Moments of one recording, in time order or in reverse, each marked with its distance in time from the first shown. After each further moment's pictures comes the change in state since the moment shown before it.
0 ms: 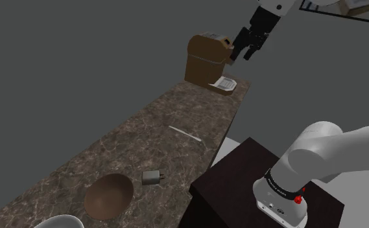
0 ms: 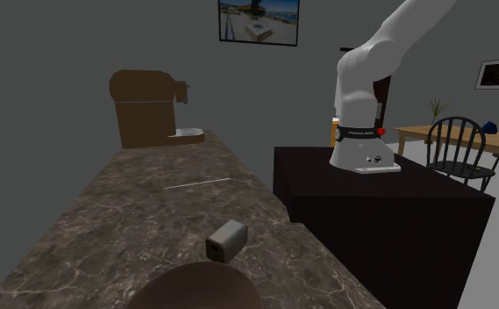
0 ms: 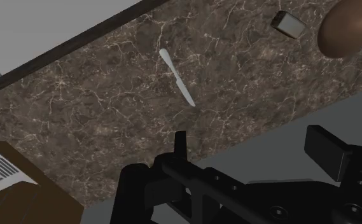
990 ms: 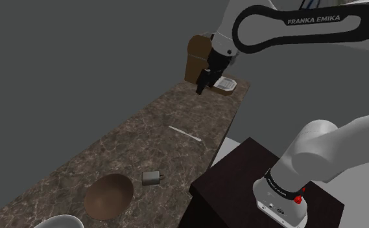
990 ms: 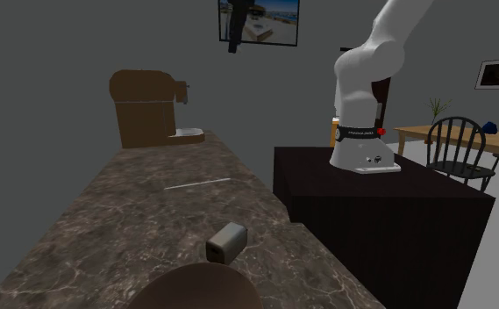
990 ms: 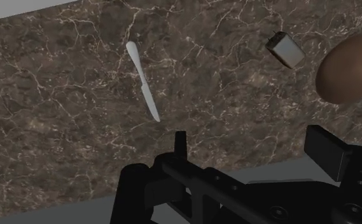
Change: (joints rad) arm 0.113 0.201 0.134 -0.183 0.038 0.335 -0.058
